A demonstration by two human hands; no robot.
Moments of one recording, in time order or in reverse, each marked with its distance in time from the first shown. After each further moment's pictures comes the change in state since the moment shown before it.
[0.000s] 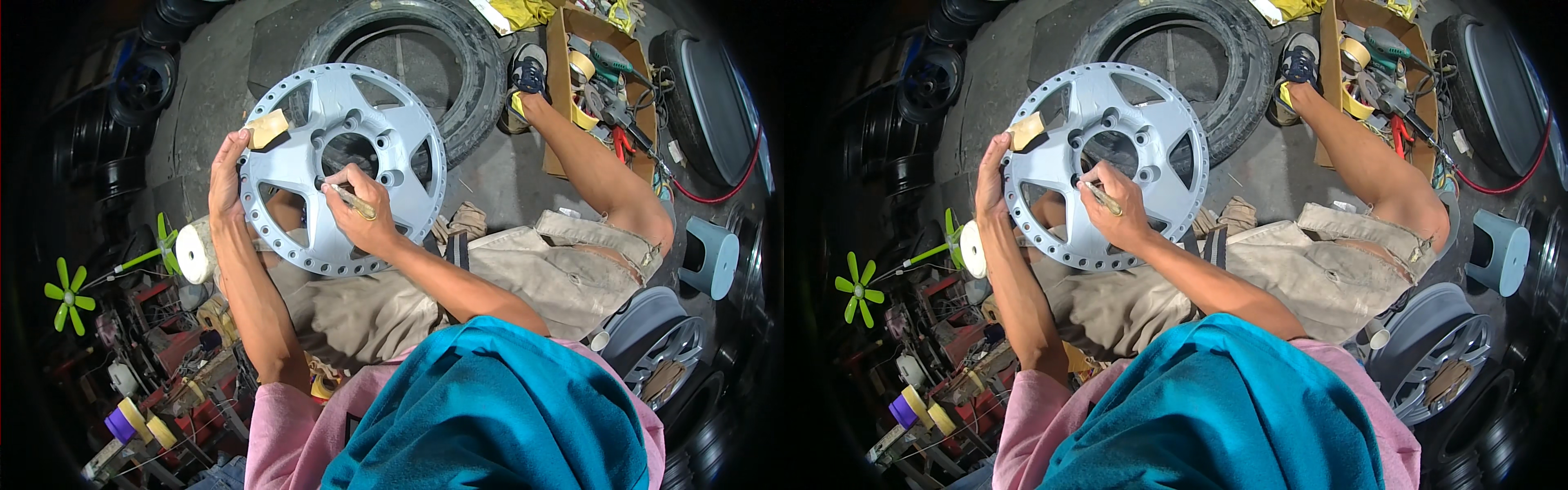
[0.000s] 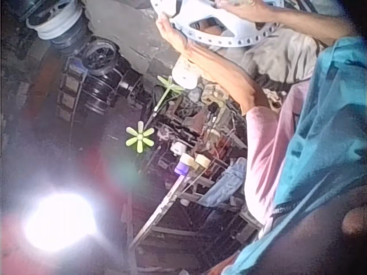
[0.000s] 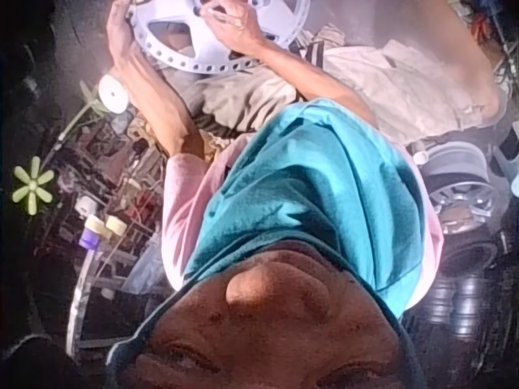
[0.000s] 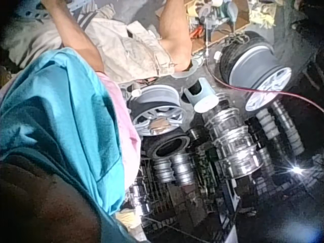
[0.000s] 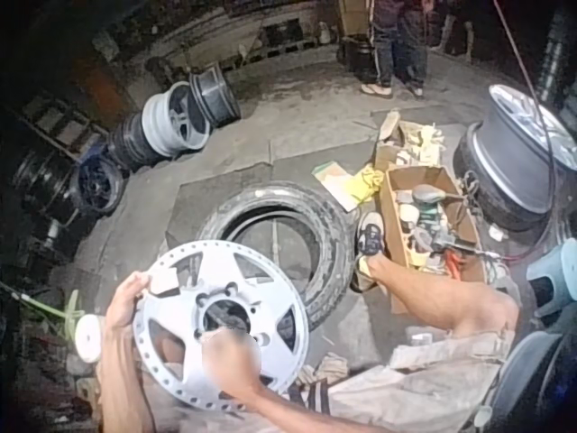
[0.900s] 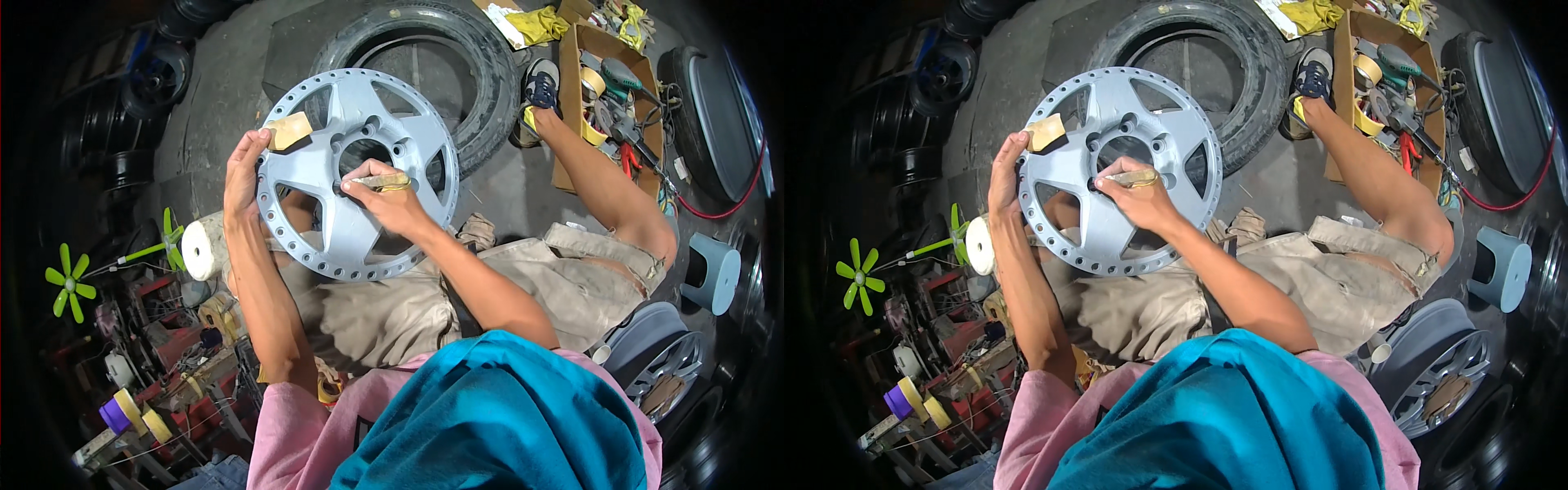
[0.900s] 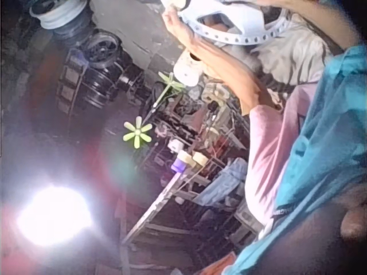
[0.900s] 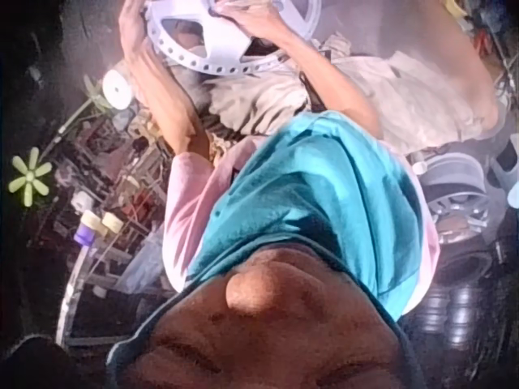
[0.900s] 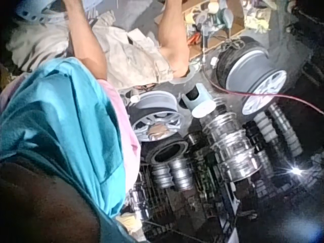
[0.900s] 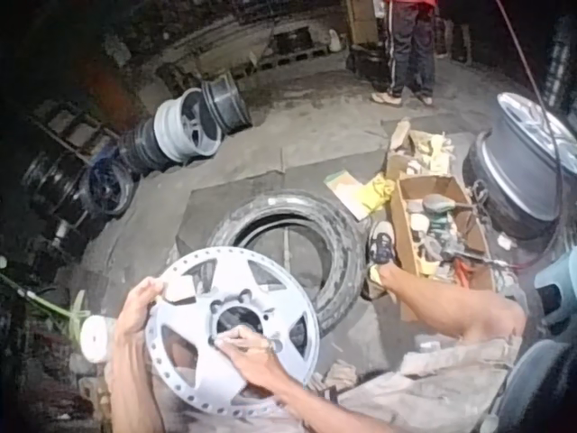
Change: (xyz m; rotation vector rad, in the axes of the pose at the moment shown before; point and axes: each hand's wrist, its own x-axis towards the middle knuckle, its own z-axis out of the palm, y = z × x) left_hand -0.007 0.007 0.015 -0.041 0.027 0.016; right_hand 0.027 0.011 -0.021 0.245 -0.210 0.235
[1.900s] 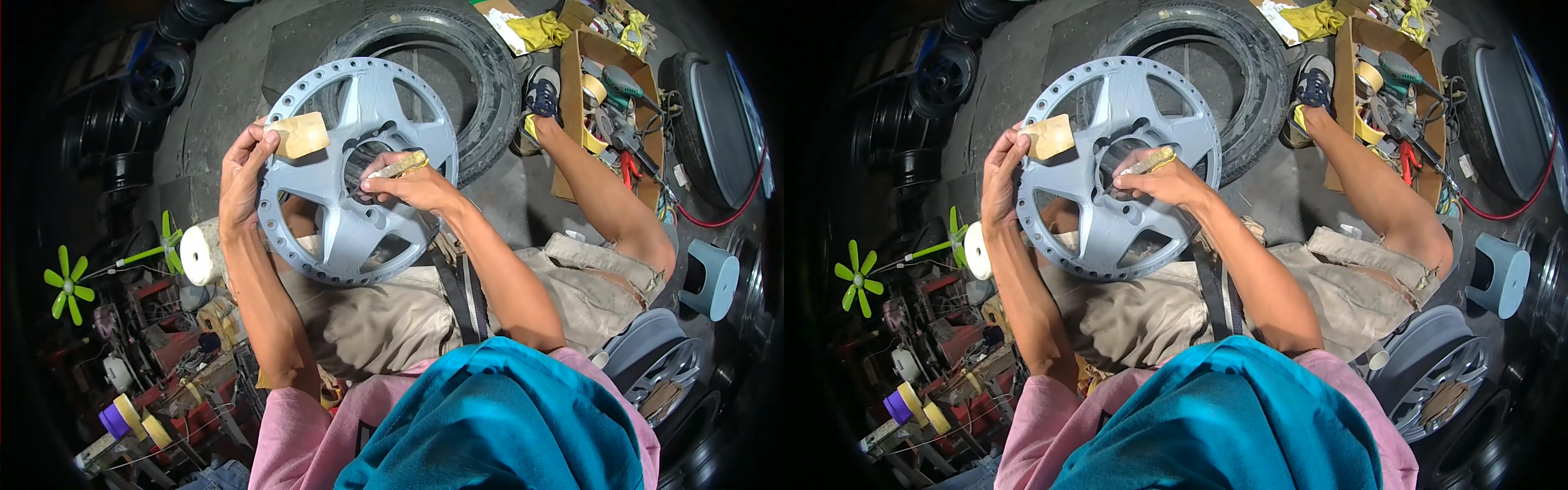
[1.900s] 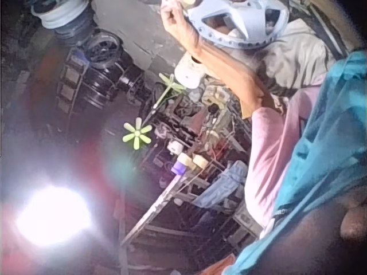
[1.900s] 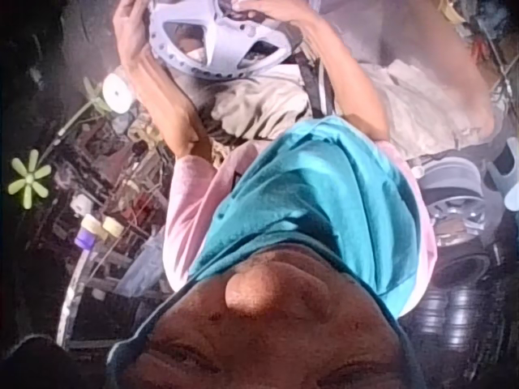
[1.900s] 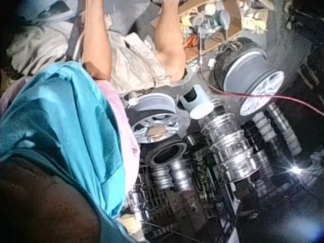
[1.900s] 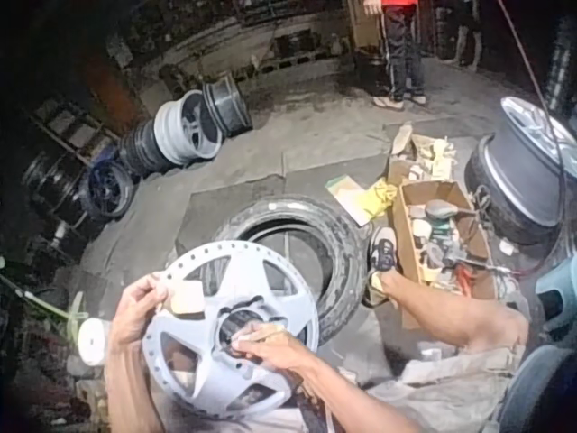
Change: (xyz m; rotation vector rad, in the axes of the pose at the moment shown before) left_hand -0.013 0.024 0.042 0.128 -0.027 0.124; right_hand 0.034 -0.019 -0.060 -0.026 -0.282 0.239
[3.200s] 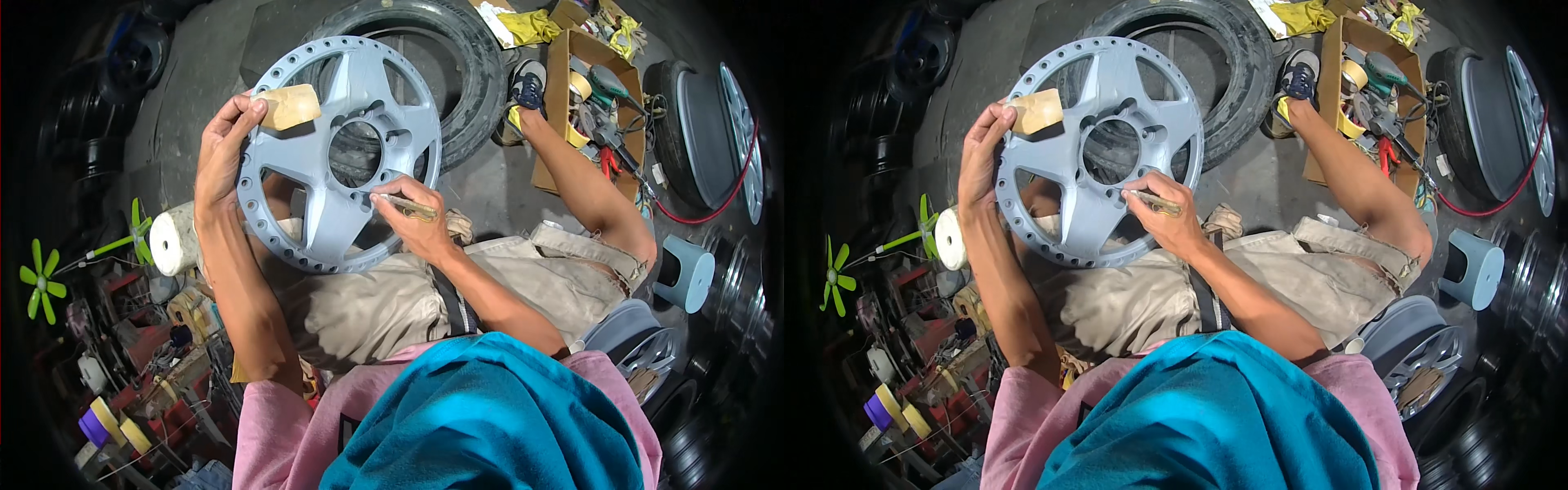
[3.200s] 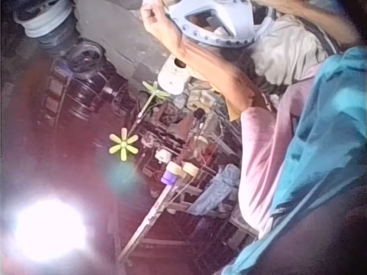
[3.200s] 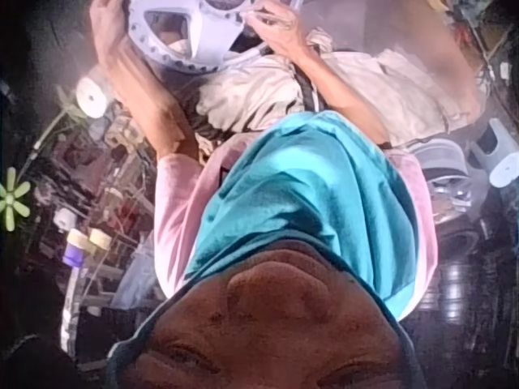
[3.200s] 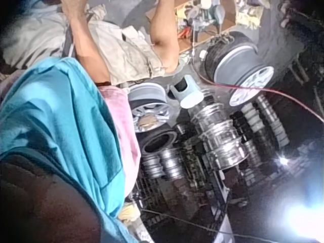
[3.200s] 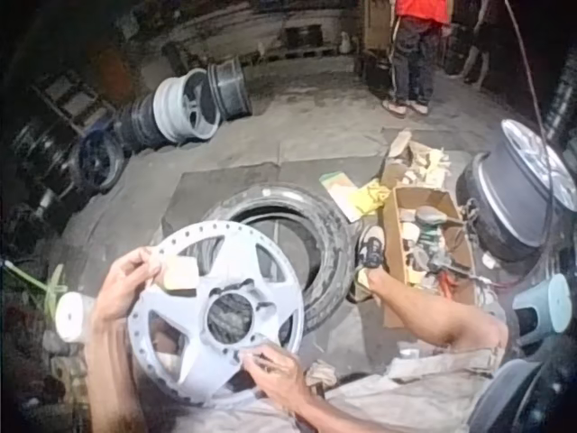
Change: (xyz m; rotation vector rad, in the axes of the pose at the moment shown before) left_hand 0.000 0.003 0.005 -0.102 -0.026 -0.038; right_hand -0.078 0.020 0.039 -0.451 0.447 -0.397
